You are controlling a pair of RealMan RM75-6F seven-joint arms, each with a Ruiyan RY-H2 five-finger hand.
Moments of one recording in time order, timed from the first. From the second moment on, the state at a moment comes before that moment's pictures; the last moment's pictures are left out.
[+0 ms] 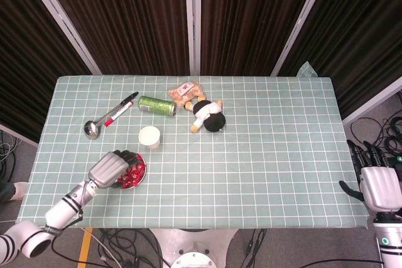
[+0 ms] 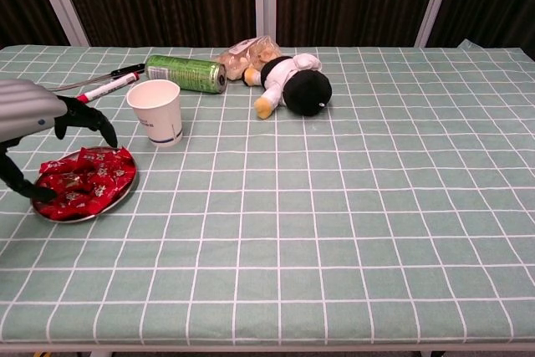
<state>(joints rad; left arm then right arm) -0.54 -1.38 0.00 -1.38 1.66 0.97 0.09 0.11 -1.08 0.09 -1.63 -1.49 1.46 -0.07</state>
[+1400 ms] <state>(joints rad) -0.60 -1.59 0.05 -1.07 1.61 1.00 -0.06 0.11 -1.07 0.09 -1.64 -1.44 1.43 -0.07</state>
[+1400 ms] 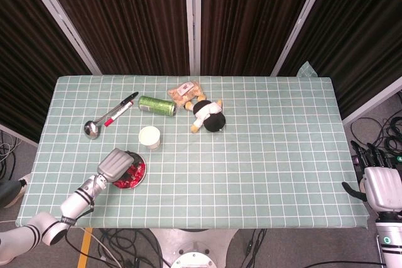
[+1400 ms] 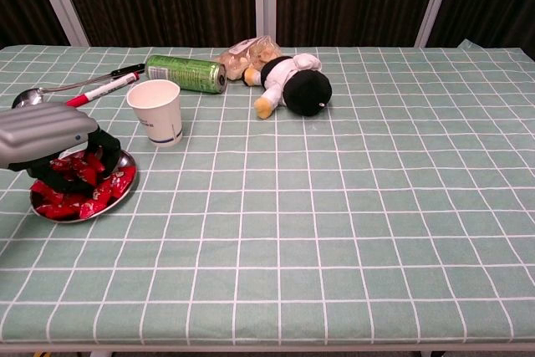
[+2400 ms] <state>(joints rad) -0.73 -1.43 -0.09 -1.28 1.56 1.00 -0.16 0.09 -1.06 0.09 -1.63 -1.44 1.45 -0.04</state>
